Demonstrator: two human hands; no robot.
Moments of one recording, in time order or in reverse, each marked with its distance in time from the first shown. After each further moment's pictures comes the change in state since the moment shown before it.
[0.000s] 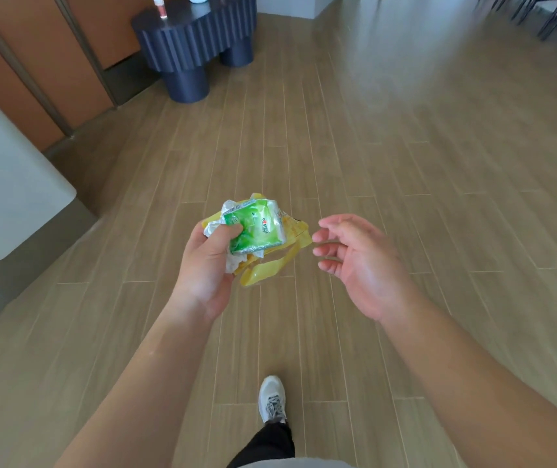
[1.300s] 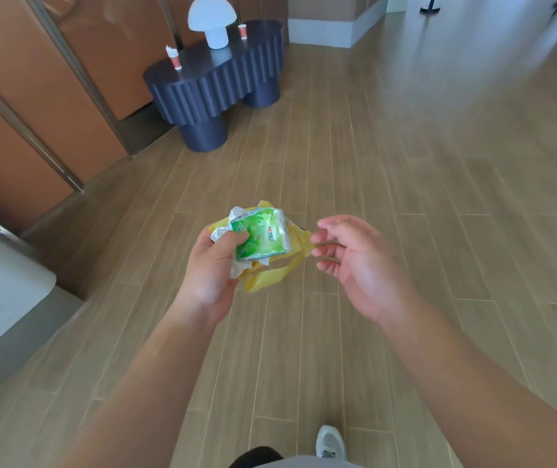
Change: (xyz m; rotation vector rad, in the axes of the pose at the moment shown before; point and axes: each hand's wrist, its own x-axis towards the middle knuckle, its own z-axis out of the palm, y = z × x) left_hand 0.557 0.118 0.253 0.056 0.115 0.065; right_hand 0.611 -0.214 -0.016 0.050 -0.131 0.008
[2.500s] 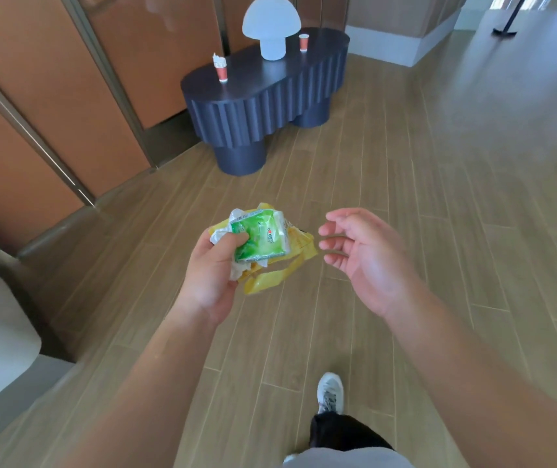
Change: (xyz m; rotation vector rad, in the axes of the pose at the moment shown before) left_hand 0.518 0.163 -0.090 -0.107 0.120 0.025; right_hand 0.516 -0.032 0.250 -0.074 -0.075 0.009
